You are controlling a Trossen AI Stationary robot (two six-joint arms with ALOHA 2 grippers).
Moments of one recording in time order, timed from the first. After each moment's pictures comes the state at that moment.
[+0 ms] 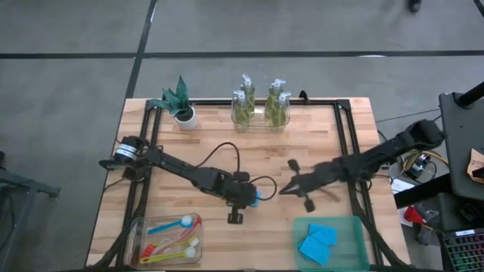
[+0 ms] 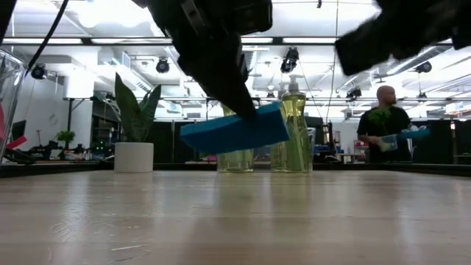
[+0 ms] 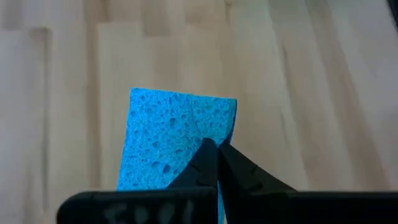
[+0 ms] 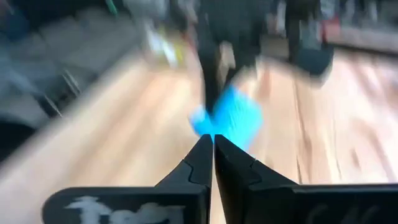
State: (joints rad) left arm -0.27 1.86 1.36 -0.41 -0.02 -0.16; right arm 0.31 1.12 0.42 0.37 0.01 0.00
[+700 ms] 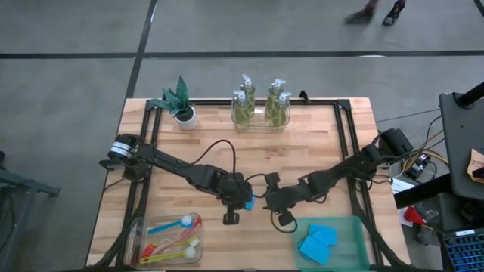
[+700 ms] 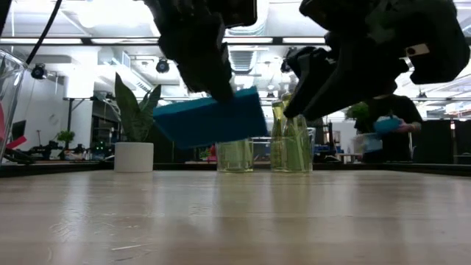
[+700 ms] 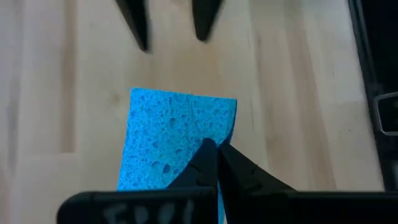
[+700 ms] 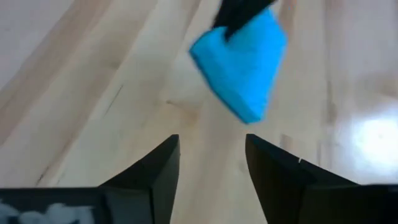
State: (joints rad) left arm -0.27 1.80 1.34 -0.48 0.08 -0.27; right arm 0.39 1.64 0.86 -0.01 0.19 -0.05
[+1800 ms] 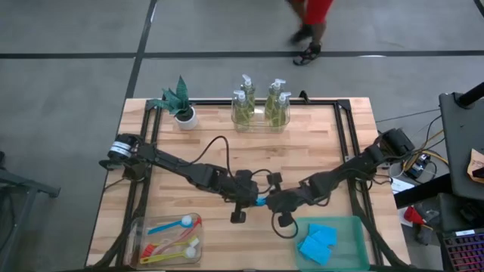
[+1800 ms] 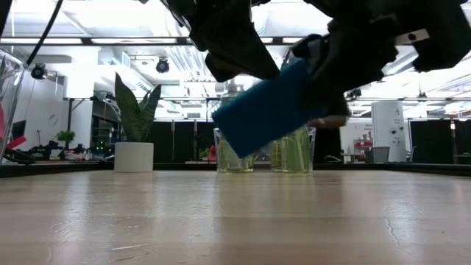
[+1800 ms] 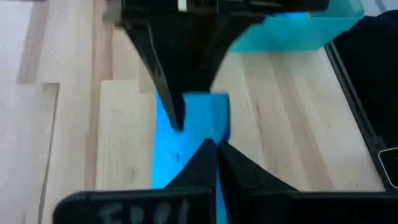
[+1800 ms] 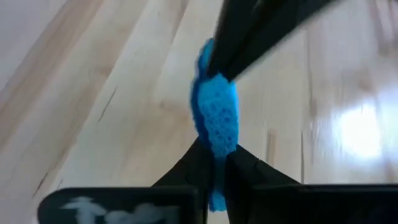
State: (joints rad) left arm -0.27 1.79 1.32 -0.25 0.03 -0.19; right arm 0.43 1.63 0.91 -0.08 0.29 -0.01
